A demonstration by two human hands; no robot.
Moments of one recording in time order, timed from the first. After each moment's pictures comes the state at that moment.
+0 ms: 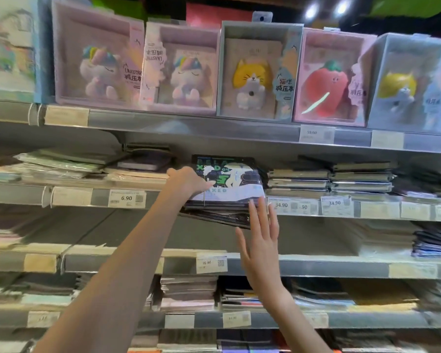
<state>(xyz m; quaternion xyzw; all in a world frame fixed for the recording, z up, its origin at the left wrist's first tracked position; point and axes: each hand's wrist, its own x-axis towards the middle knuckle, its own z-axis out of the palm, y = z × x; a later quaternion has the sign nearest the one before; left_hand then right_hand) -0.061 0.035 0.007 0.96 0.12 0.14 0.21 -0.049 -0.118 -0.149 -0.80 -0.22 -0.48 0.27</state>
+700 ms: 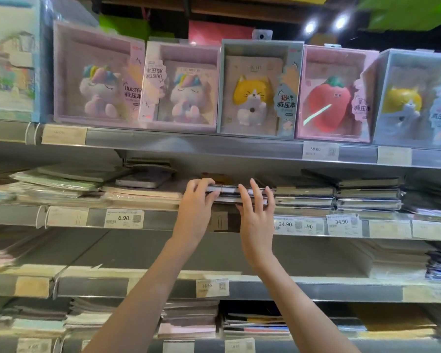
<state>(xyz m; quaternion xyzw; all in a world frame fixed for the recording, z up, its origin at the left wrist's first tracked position) -0.027 0.028 -0.044 0.84 -0.06 0.43 0.33 0.030 -0.099 -0.088 -0.79 -0.17 -0.54 0.21</state>
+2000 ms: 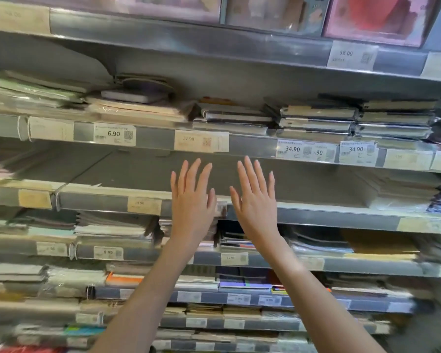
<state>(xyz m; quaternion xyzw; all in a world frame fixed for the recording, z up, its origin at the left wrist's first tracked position) -0.057 0.013 -0.181 0.89 0.00 0.42 0.16 -0.009 -0.121 -0.186 -0.88 -0.21 -0.41 0.11</state>
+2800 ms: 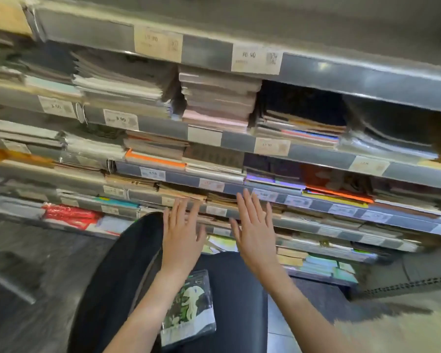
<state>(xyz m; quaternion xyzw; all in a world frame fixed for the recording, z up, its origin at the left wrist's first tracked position) -0.196 0.017 -0.494 0.96 0.14 0.15 0.19 -0.131 -0.134 -0.488 -0.96 -0.25 -0.12 0.08</state>
